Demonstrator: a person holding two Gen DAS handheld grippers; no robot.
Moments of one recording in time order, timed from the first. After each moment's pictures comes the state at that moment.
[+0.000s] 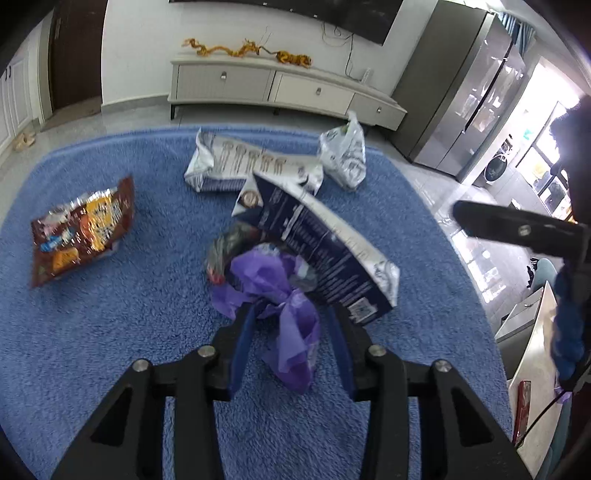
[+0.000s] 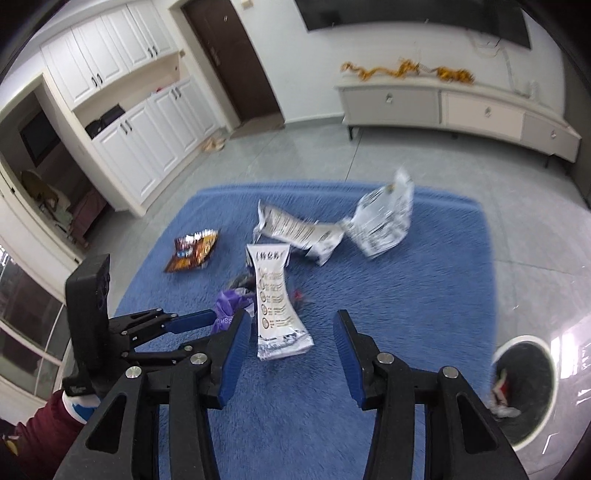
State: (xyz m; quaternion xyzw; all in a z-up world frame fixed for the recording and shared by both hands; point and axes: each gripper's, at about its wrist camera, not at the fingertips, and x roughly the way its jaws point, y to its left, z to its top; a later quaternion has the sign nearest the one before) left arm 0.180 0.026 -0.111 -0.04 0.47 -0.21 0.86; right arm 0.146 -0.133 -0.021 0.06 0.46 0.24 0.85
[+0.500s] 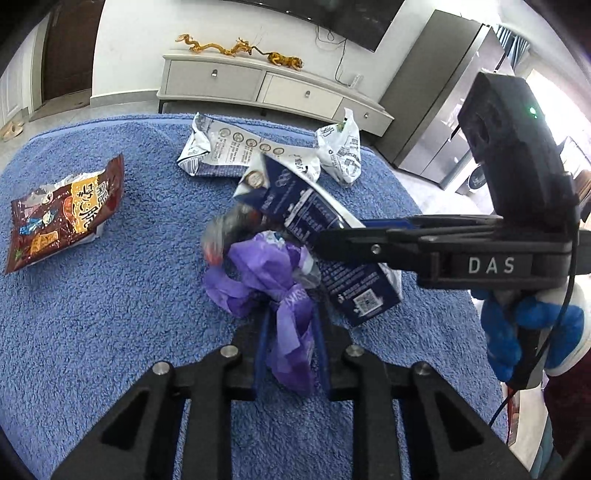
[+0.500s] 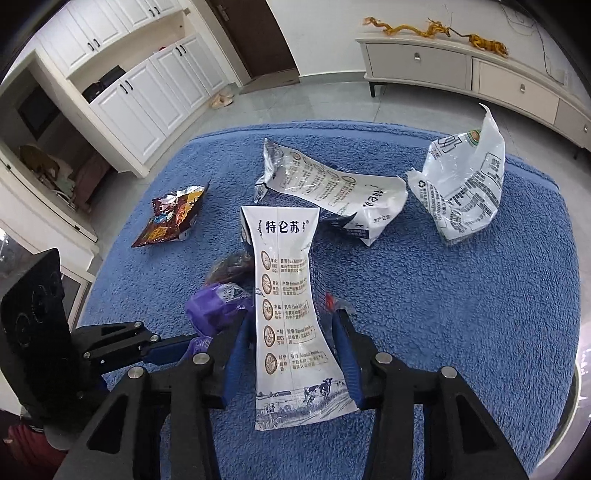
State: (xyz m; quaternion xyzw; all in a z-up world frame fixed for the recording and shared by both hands) left arm 0.173 0.039 -0.123 -0.07 0.46 -0.25 0.85; right arm 0.195 -0.077 -0.092 0.03 0.52 0.27 0.81
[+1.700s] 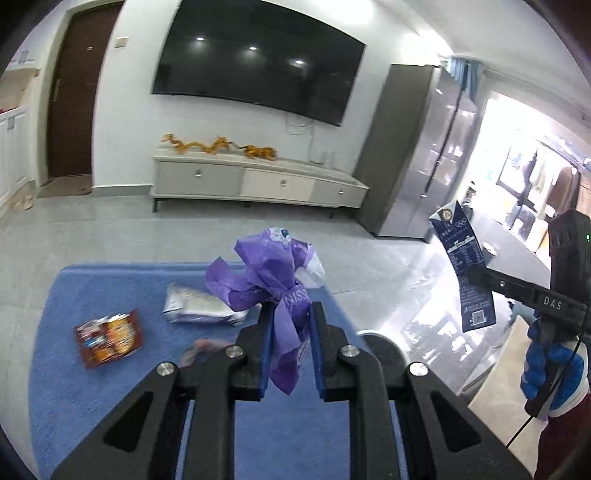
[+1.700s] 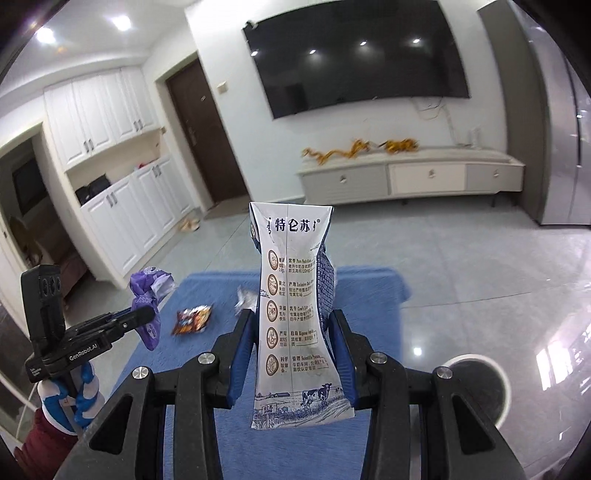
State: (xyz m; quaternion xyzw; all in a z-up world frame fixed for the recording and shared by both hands) left arm 0.092 0.004 0.077 -0.06 0.31 -0.26 0.91; right arm 0.022 -0.236 0.107 0.09 0.31 0.15 0.93
